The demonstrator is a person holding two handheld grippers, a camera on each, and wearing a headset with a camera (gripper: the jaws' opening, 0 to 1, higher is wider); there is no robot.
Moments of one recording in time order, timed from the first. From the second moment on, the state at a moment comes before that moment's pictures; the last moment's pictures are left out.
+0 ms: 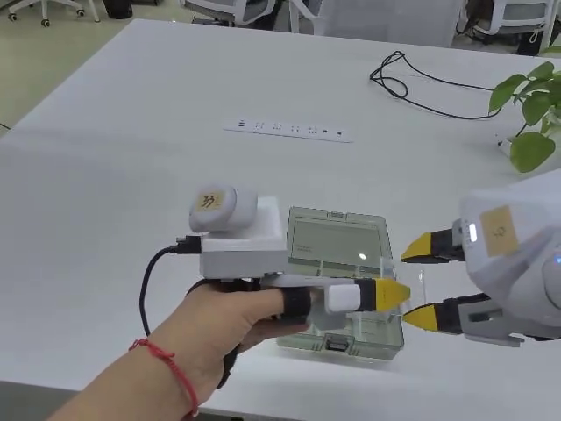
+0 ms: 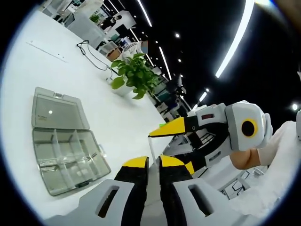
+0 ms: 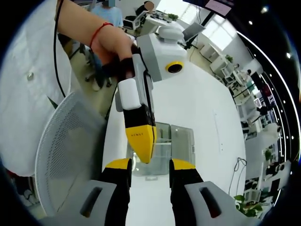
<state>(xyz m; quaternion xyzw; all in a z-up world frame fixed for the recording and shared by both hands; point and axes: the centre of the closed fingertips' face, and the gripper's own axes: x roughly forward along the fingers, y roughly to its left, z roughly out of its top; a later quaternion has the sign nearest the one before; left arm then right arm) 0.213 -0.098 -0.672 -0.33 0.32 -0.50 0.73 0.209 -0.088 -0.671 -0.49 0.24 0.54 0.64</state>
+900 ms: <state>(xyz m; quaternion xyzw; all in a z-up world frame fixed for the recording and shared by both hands) 0.215 -0.096 -0.676 -0.34 0.33 -0.49 0.73 0.211 -0.086 -0.669 -0.50 0.23 0.54 0.64</state>
